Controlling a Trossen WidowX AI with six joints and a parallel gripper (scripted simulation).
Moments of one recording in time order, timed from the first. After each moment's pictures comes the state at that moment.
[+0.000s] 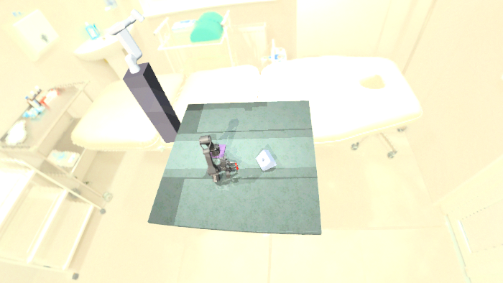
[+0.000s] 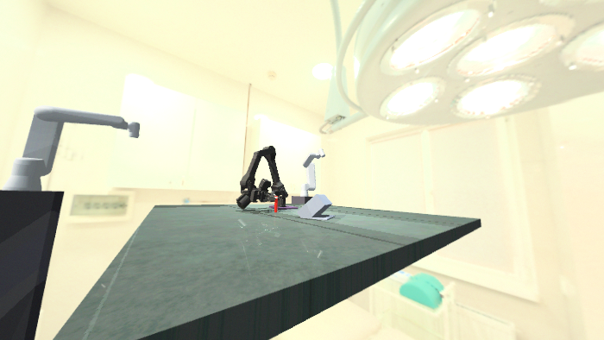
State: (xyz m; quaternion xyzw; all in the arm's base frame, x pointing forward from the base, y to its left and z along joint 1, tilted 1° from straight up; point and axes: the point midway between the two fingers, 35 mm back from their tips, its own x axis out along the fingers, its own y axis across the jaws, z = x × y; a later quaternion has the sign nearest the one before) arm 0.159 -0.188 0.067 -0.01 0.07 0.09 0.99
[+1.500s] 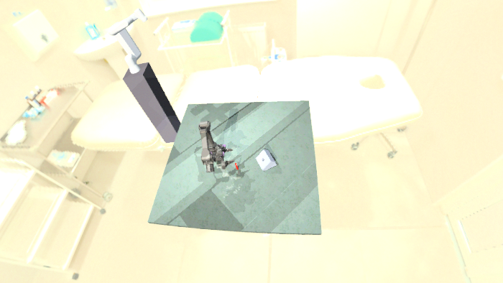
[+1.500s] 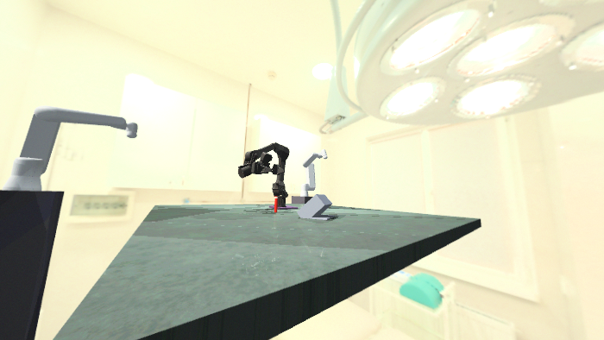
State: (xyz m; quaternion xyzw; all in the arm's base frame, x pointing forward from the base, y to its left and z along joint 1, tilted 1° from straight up) arm 0.156 -0.190 0.212 0.03 0.08 0.06 0.99
